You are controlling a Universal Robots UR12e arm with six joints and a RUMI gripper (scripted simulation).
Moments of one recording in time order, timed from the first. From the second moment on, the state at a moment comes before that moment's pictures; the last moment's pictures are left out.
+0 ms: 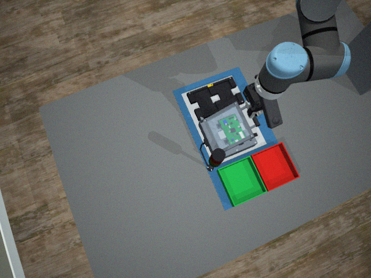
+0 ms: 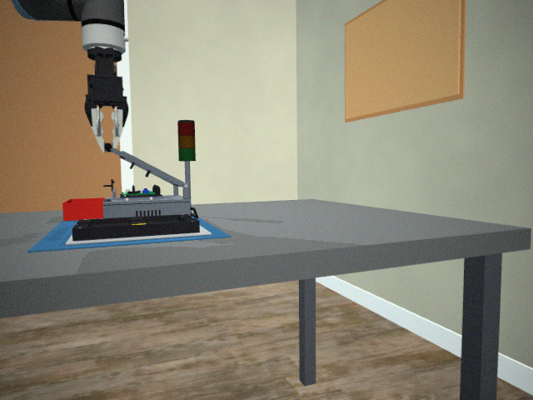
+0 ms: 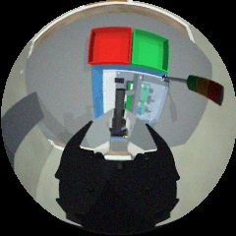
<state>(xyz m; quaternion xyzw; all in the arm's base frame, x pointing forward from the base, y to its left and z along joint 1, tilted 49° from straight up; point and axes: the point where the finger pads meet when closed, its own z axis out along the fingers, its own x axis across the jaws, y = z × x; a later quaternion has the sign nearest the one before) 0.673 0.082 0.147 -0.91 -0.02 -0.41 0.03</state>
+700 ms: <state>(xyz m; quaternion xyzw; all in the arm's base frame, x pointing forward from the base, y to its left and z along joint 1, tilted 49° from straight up) 0.692 0.084 0.111 -0.91 -0.02 -0.41 0.03</state>
